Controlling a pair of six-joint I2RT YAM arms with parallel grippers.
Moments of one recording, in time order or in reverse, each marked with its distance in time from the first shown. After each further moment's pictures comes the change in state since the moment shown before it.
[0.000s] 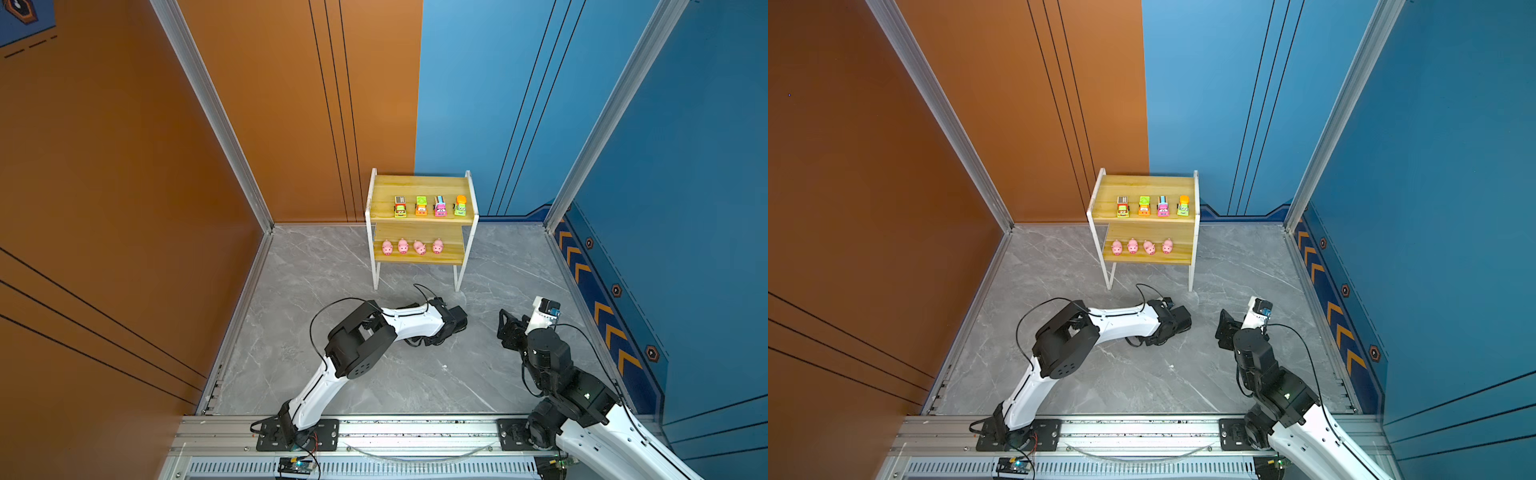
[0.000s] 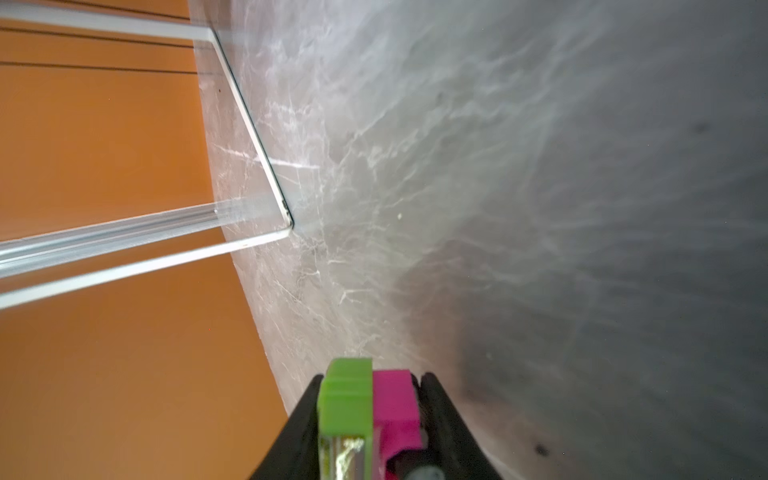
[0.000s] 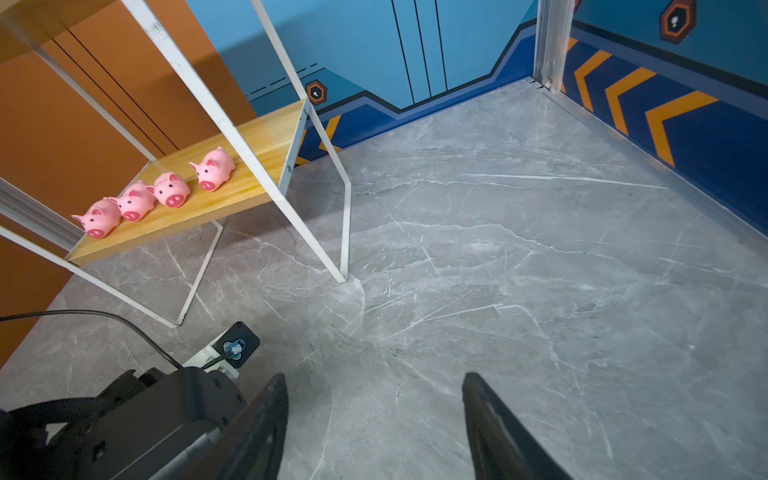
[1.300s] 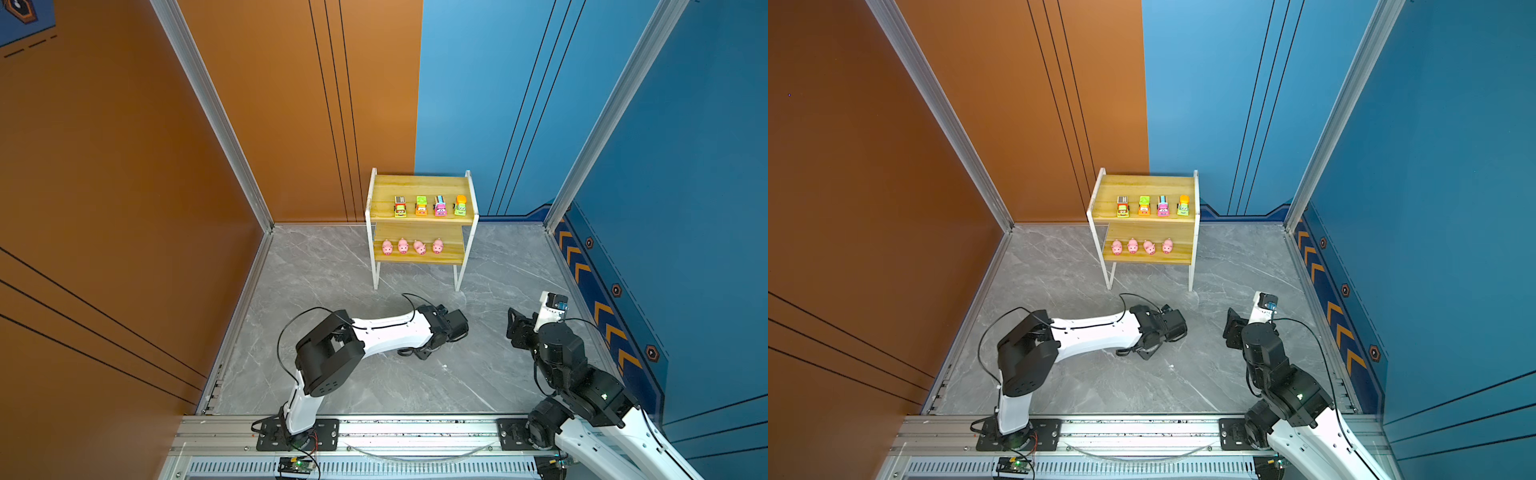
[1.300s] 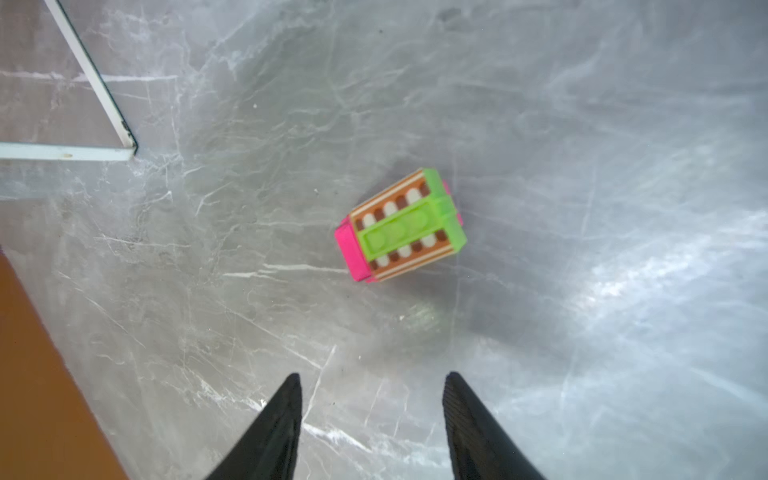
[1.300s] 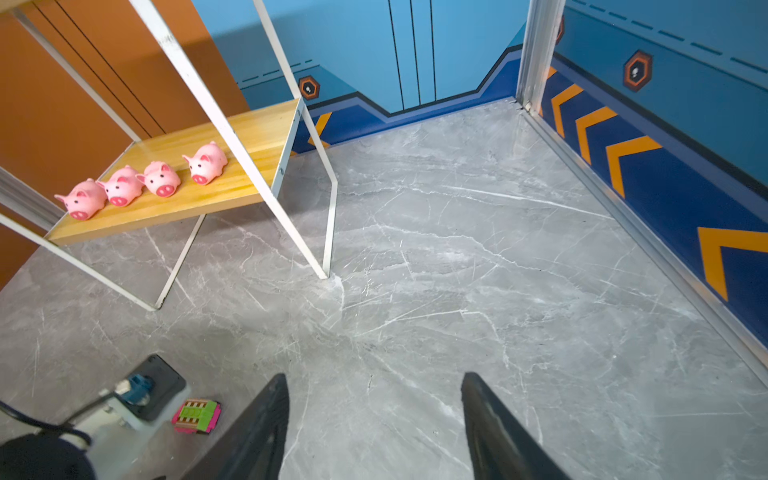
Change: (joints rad) left arm -0.032 -0.382 -0.256 0.087 0.497 -0.209; right arm -0.042 0.050 0.130 -0.124 -0.074 -0.102
